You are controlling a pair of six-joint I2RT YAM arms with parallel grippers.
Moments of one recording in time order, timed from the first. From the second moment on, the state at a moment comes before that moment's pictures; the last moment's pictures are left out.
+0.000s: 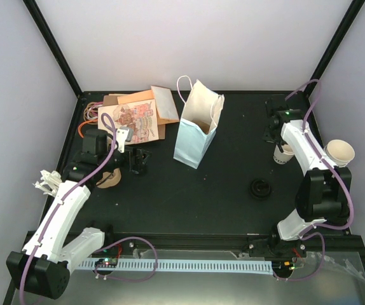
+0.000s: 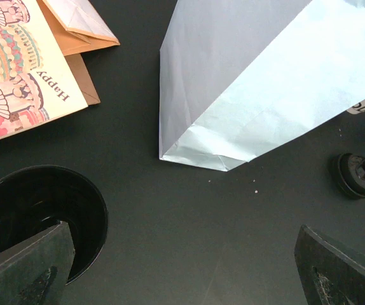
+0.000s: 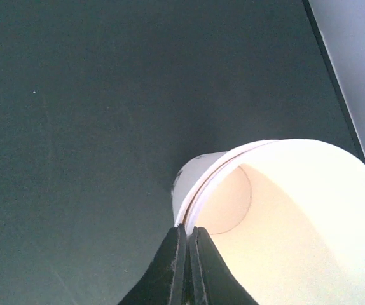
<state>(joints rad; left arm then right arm) -0.20 0.92 0.86 -0.61 0.44 -0.15 0.10 1.60 1.36 -0.97 0.38 0.37</state>
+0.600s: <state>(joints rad) -0.20 0.91 0.85 -0.61 0.44 -0.15 0.17 1.64 1.44 -1.07 0.51 0.41</state>
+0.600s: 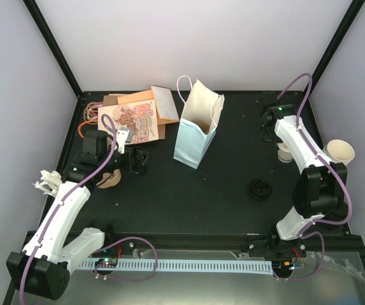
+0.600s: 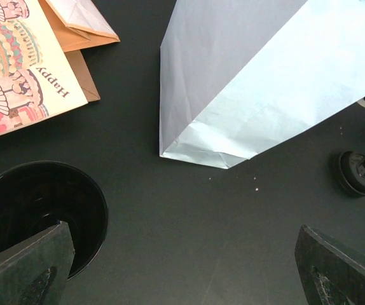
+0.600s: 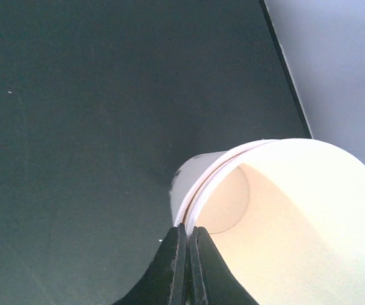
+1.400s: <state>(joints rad) -0.20 0.91 0.85 -0.61 0.44 -0.15 0.21 1.65 1.40 -1.05 0.48 0.39</state>
